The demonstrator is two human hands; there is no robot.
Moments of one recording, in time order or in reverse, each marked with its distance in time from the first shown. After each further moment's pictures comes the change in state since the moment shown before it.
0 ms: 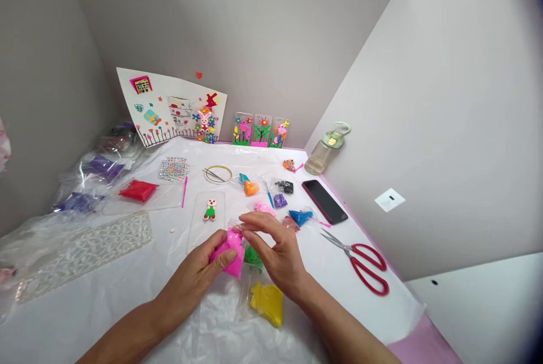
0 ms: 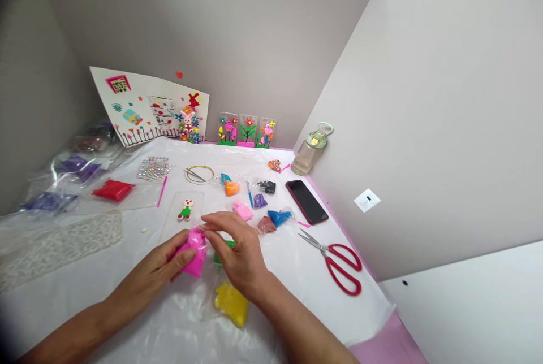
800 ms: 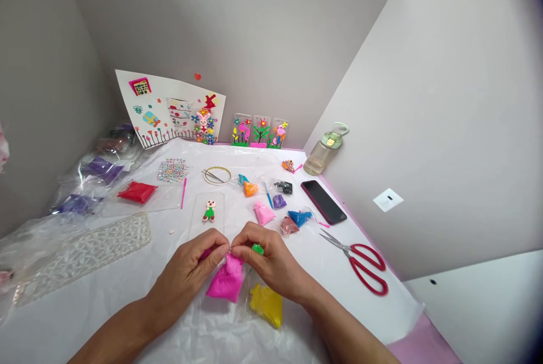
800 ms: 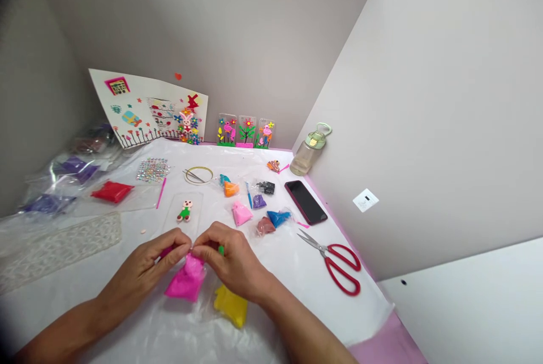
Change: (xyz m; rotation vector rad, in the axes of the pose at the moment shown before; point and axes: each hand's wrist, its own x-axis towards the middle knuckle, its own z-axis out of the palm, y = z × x) left_hand -0.002 0.002 -0.015 0.197 0.075 0.111; right_hand 0.005 -0.011 -0.006 0.095 -0.330 0.240
